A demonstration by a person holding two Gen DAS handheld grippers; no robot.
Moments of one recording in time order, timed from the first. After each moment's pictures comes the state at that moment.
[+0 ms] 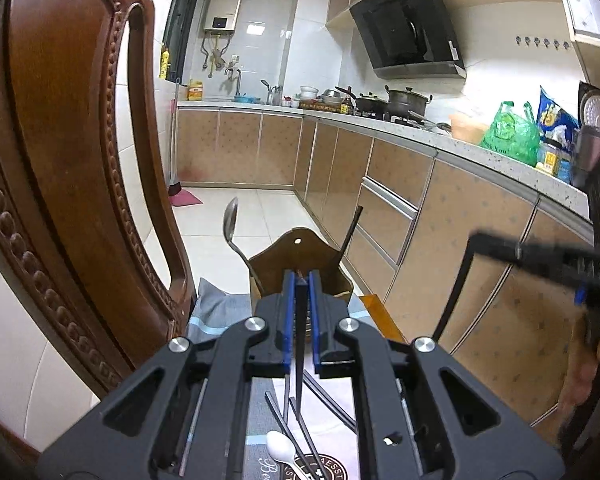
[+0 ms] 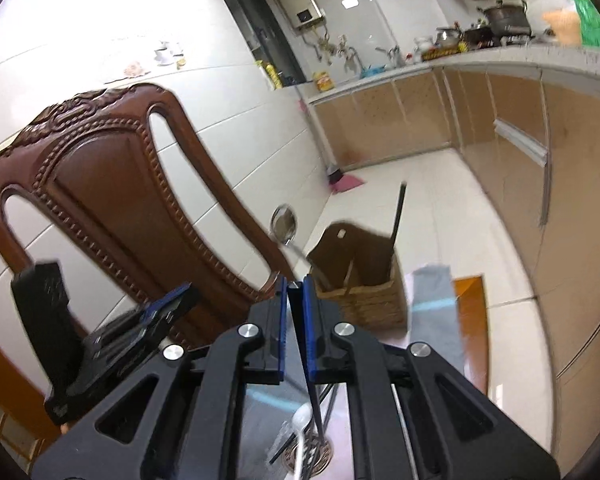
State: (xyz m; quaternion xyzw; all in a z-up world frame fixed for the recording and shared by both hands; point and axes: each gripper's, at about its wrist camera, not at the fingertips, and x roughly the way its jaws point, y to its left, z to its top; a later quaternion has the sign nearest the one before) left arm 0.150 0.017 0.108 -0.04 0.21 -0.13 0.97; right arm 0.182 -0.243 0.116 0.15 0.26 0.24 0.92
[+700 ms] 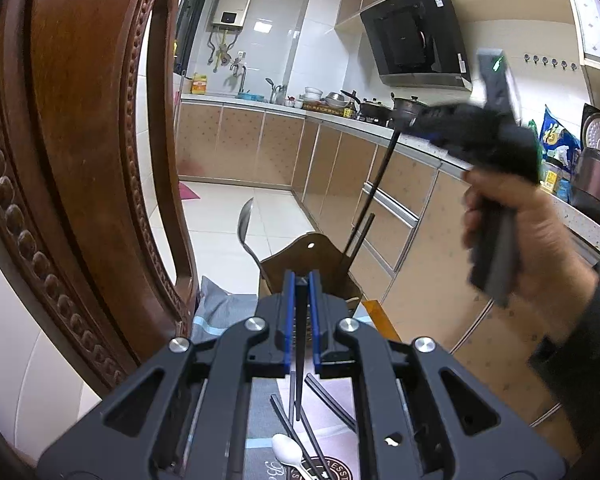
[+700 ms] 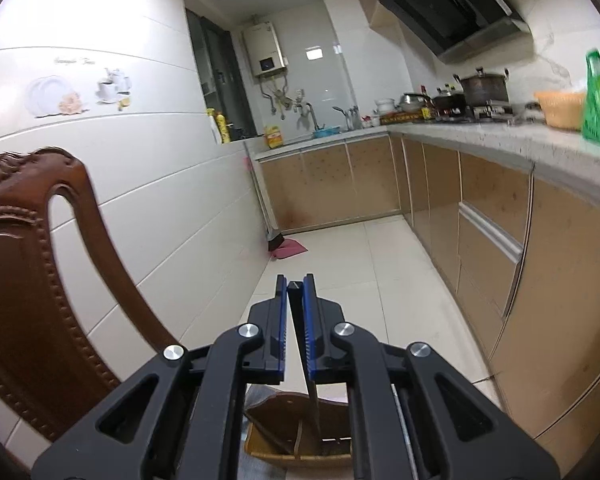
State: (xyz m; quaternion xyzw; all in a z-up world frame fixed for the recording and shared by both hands) left arm 0.161 0.045 0.104 -0.07 0.22 -0.14 0.96; right arm 0.343 -0.215 0.171 0.12 0.18 0.11 0.97
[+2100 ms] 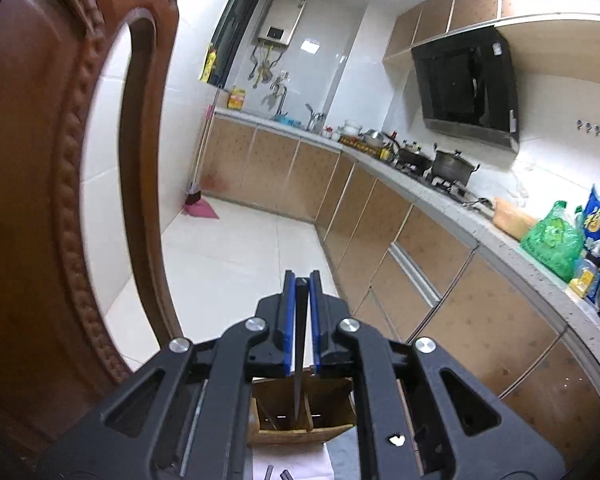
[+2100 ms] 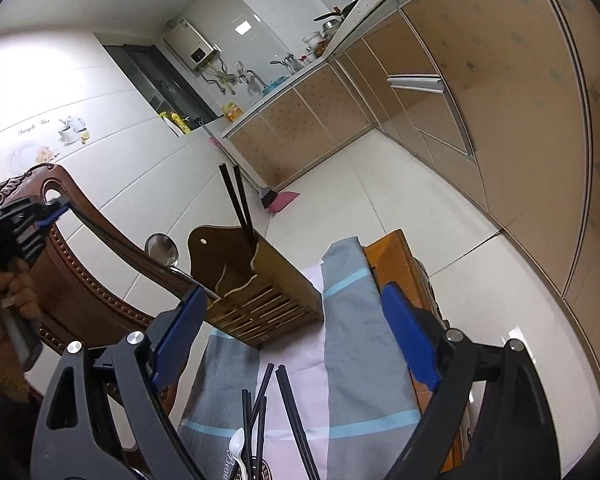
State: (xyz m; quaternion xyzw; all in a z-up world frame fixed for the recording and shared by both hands) left arm 0.301 0.026 0.185 -0.15 0.20 -0.07 0.97; right arm 0.204 -0.344 -0.014 0.31 0.26 0.11 0.91
